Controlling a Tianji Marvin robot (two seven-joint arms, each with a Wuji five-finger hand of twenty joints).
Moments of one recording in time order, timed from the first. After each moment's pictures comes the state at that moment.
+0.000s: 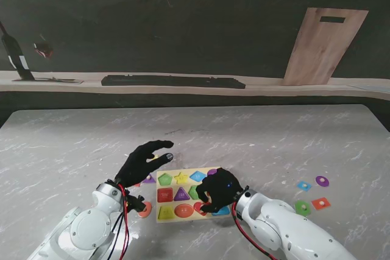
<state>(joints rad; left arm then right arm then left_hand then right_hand) 1.65 -1.16 -1.19 -1.68 0.22 -0.18 0.10 -1.28 -1.05 0.72 -1.26 -1.09 -0.17 -0.31 0.82 -0.17 0.02 -0.01 0.60 0.21 0.27 0.38 0.47 0.31 0.23 0.41 0.29 0.27 0.29 0.53 0.04 0.35 0.74 0.46 0.20 -0.67 0.92 -0.16 0.83 -0.33 1.01 0.66 0.93 -0.06 1.07 0.62 0.96 0.03 1.14 0.90 0.51 0.26 1.31 0.80</state>
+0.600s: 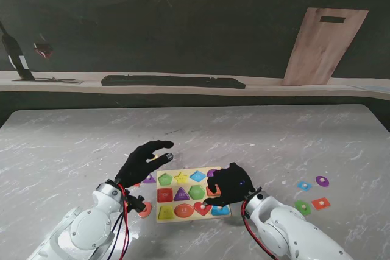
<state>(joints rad) 1.65 -1.16 -1.19 -1.68 0.22 -0.18 0.10 -1.39 -1.06 0.88 -1.30 -1.13 -0.14 -0.40 0.82 -0.17 0.02 -0.01 0.60 0.21 0.27 0.38 0.47 0.31 0.23 0.41 0.29 0.27 0.29 0.53 0.04 0.35 0.74 0.46 0.14 -0.48 0.72 -0.12 0.83 -0.22 0.89 0.67 0.89 -0.06 1.05 0.61 0.93 0.03 1.10 0.89 0.48 0.26 1.28 0.80</state>
